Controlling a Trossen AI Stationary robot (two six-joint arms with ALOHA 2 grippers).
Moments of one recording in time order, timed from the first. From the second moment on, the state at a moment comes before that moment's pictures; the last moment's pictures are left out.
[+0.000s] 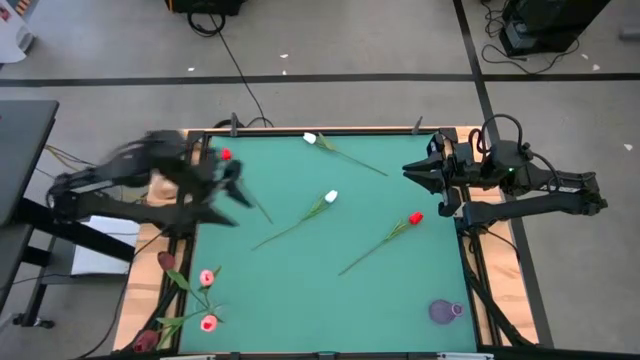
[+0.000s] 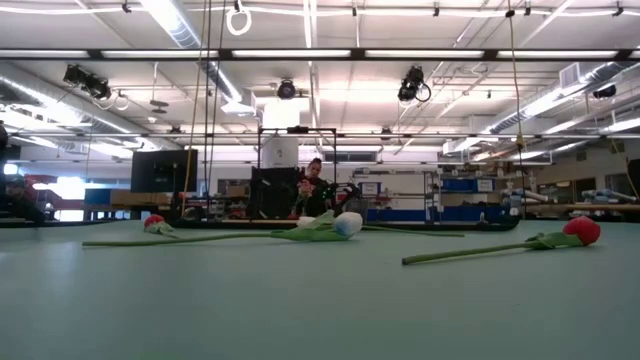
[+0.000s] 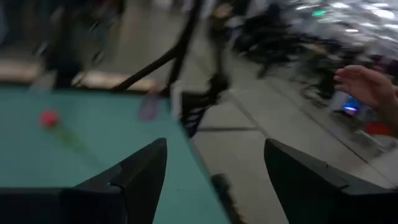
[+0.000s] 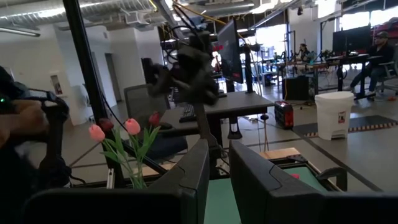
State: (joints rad) left arm 0.15 0.87 1.11 -0.47 0.66 -0.21; right arm -0.05 0.64 0.82 -0.06 -0.03 0.16
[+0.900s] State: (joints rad) left arm 0.58 1.01 1.11 -0.56 0.42 -0.39; right arm -0.09 0.74 0.82 0.40 0.45 0.16
